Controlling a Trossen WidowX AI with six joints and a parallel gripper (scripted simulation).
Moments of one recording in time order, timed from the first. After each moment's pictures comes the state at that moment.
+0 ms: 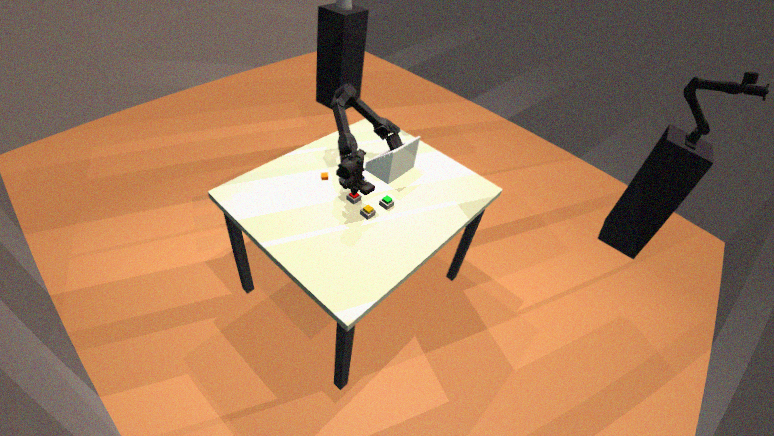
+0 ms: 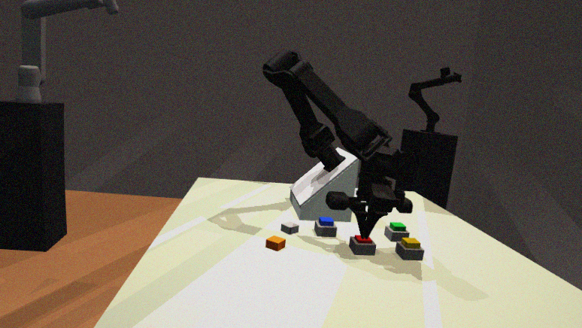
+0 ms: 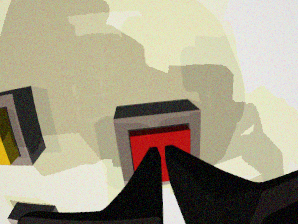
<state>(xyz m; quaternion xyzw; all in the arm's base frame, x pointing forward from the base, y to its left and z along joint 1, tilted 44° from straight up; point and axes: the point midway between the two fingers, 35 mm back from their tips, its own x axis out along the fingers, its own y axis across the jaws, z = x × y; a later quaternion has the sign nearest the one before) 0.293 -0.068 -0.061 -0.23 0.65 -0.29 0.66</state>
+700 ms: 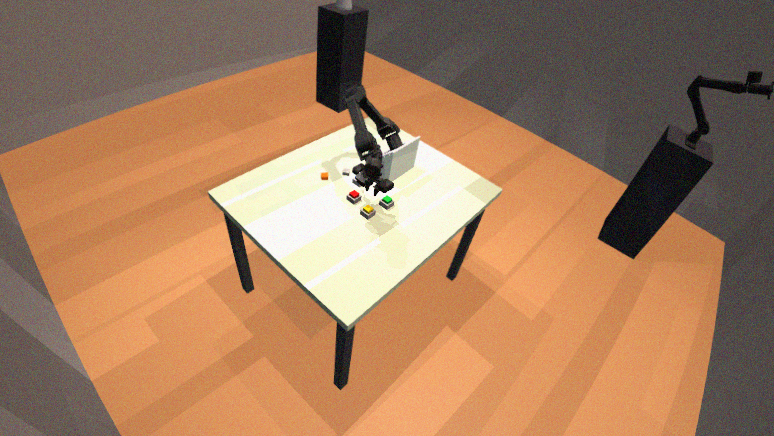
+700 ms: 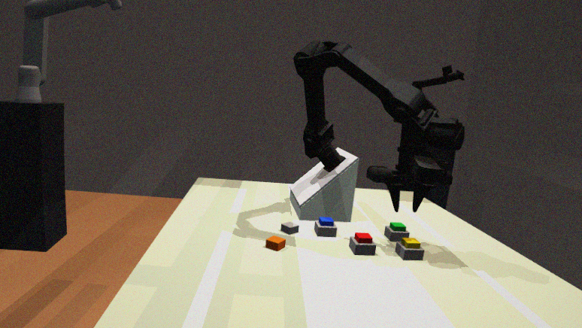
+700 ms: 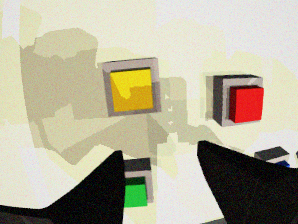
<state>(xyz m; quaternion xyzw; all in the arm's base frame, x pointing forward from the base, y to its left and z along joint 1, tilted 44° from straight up) 0.297 0.046 -0.076 -0.22 0.65 -0.28 0.67</state>
